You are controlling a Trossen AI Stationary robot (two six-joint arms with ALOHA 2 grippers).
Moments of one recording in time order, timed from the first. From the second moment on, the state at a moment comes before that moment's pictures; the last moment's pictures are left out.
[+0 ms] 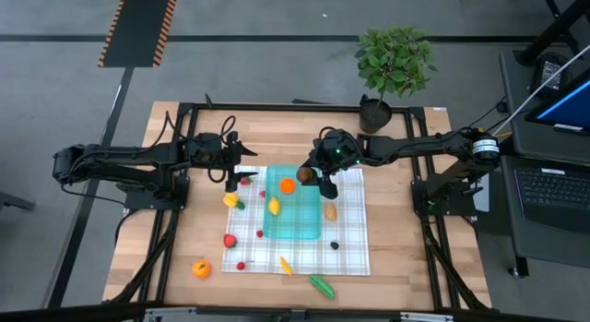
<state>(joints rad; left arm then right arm) 0.22 0.88 0.50 -0.10 0.03 0.19 -0.14 1.57 1.03 -0.08 -0.27 -0.09</state>
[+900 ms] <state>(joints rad) 0.22 0.88 0.50 -0.10 0.03 0.19 -0.14 1.79 1.02 -0.05 -0.18 -0.08</state>
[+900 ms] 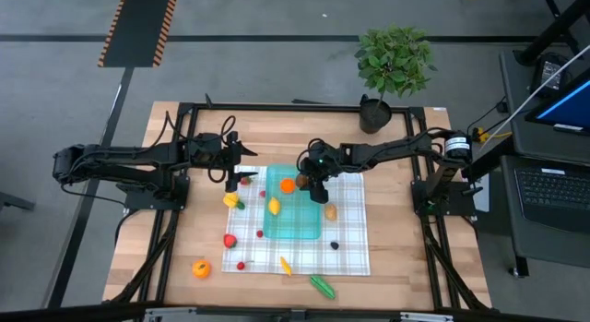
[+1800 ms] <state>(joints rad) 0.22 0.88 0.50 -0.10 0.03 0.19 -0.14 1.78 1.04 -0.09 -0.14 -0.11</state>
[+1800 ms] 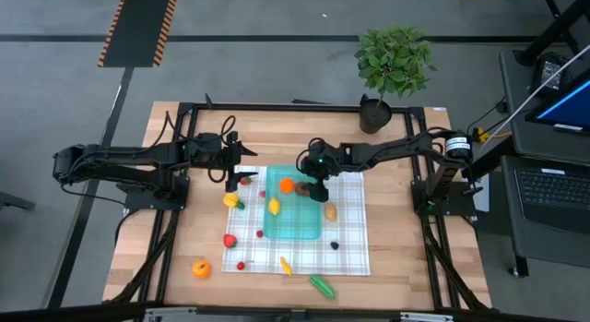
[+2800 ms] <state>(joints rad) 0.18 0.88 0.50 -0.09 0.03 0.13 -0.14 1.26 0.61 0.32 -0.16 -0.20</state>
